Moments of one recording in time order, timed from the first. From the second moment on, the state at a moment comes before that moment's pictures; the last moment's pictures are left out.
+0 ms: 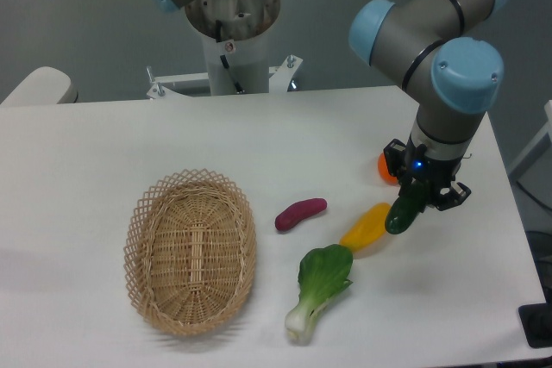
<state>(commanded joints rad) 2.67 -2.02 -1.35 -1.26 1.56 1.45</state>
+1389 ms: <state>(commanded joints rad) 2.61 -2.31 -1.34 -0.86 1.55 1.33</state>
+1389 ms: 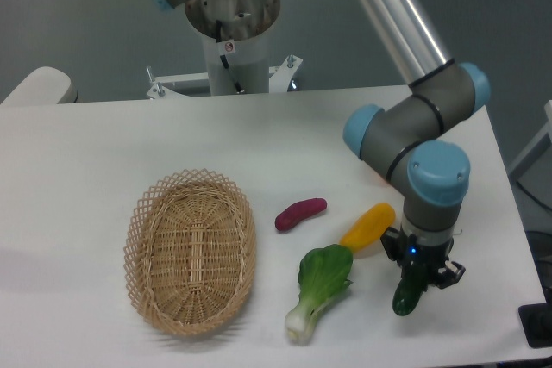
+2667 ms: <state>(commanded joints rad) 2.63 -2.13 -1.23 -1.20 1.56 1.51</state>
